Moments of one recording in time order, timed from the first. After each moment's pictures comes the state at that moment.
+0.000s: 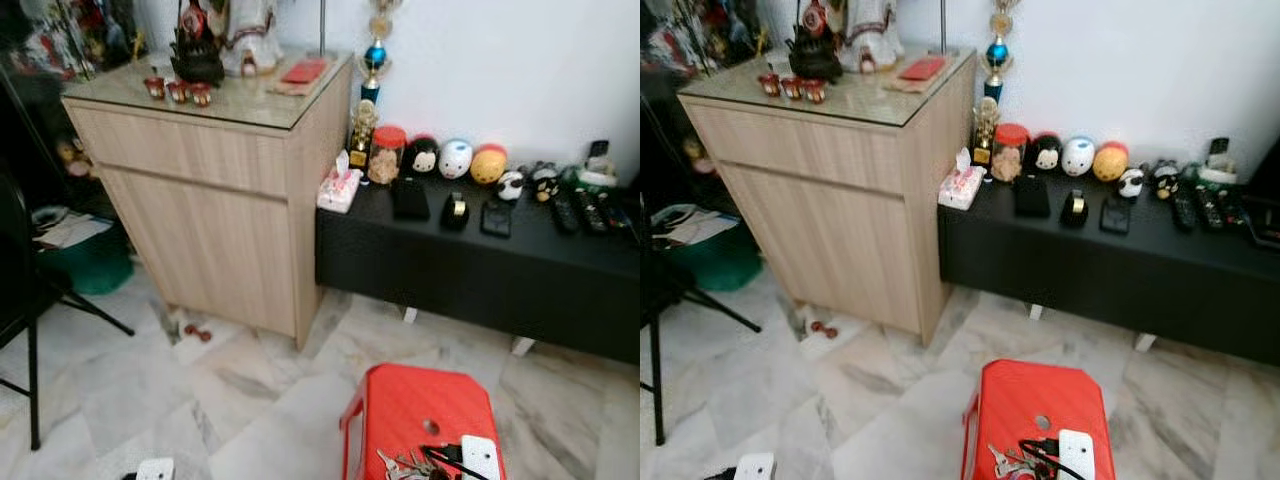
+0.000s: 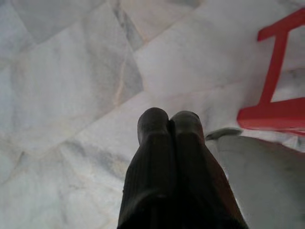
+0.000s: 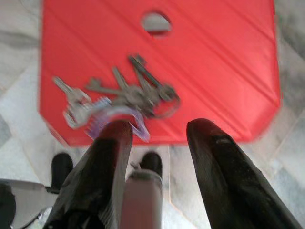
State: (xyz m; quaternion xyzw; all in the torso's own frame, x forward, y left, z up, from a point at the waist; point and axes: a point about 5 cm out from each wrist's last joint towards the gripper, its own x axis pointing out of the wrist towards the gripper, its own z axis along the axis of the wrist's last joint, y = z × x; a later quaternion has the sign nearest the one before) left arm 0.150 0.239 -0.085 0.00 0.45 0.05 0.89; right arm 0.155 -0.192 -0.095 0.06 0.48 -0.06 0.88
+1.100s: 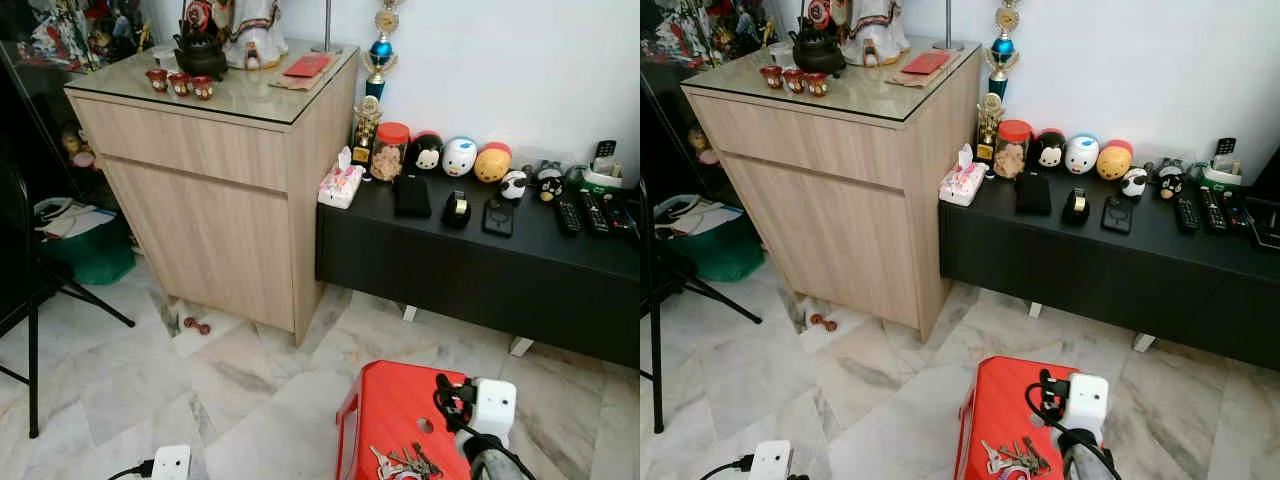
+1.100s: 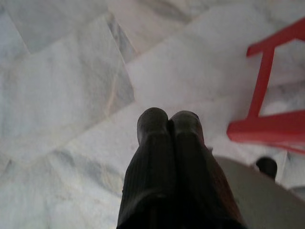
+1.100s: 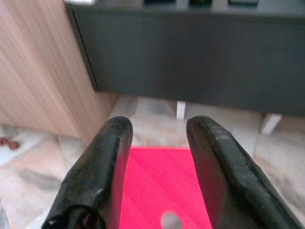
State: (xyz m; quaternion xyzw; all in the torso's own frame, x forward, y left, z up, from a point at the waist) left arm 0.167 0.226 -0.080 0.00 0.41 0.07 0.91; right arm 0.229 -0.184 -0.025 0.05 0.15 -0.03 0.99
